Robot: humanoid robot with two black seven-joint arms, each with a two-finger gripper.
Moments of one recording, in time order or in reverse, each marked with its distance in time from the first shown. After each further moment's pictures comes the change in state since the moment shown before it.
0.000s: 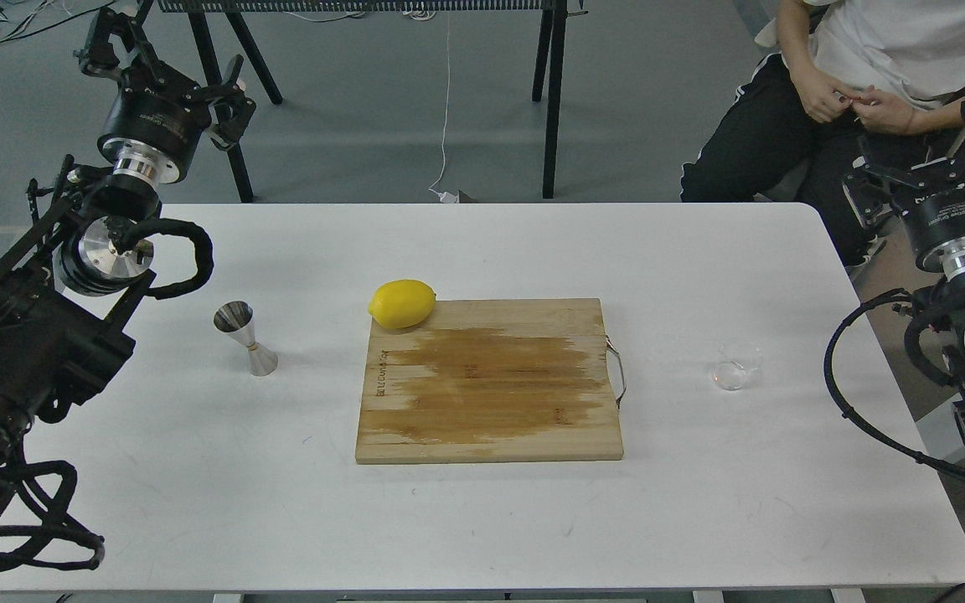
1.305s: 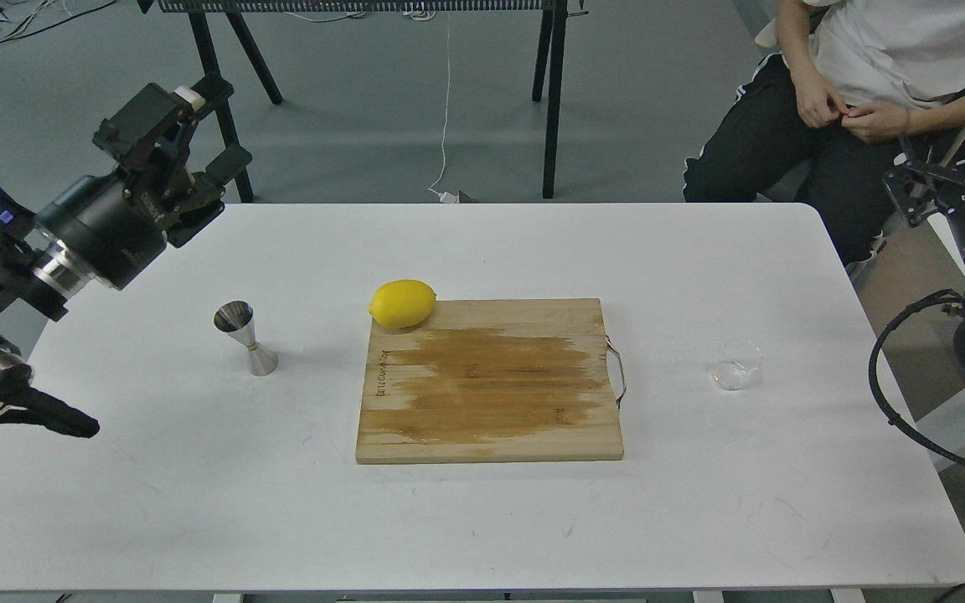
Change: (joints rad) left arm 0.450 0.646 0.170 -0.923 0.726 0.292 -0.112; right arm -0.031 -0.107 -0.015 0.045 -0.002 0.000 -0.010
